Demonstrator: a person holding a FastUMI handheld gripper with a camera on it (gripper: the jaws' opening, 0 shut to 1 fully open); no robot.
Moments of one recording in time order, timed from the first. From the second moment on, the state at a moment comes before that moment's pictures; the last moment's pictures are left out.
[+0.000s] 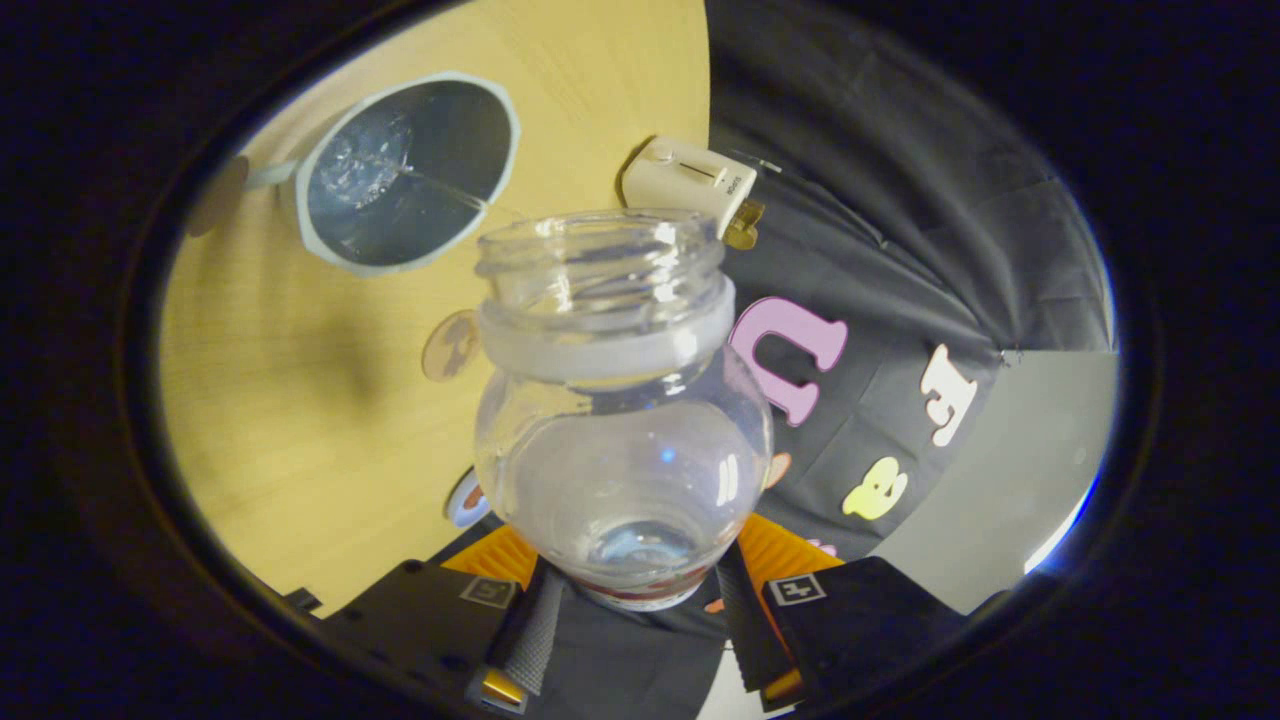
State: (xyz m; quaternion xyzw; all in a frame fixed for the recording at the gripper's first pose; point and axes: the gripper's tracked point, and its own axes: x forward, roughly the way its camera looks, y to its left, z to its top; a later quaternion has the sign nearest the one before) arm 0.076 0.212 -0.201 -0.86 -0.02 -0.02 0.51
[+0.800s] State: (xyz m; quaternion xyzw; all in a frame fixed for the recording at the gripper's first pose) arm 0.084 0.181 -0.282 -0.42 0.26 0.09 0.87
